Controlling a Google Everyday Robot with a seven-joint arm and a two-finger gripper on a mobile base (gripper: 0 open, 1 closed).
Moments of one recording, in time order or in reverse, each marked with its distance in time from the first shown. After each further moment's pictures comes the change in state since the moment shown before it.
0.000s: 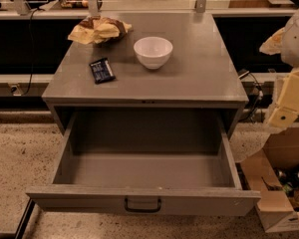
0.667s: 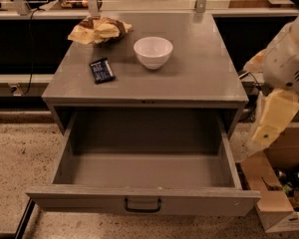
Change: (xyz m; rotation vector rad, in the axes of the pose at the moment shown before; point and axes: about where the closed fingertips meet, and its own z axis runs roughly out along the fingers) arm -0.011 0.021 0.028 -0.057 -0.030 -0.013
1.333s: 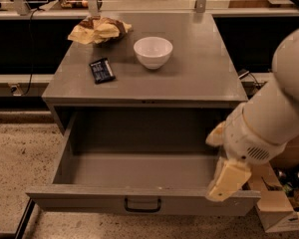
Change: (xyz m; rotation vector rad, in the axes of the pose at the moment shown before) arm -0.022 0.093 0.103 -0.173 -0.087 0.002
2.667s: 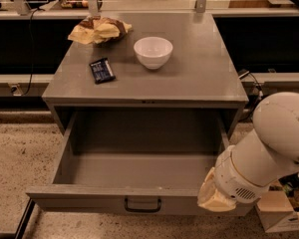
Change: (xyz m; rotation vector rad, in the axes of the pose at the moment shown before) arm 0.029 0.045 0.078 -0.102 -0.011 0.032
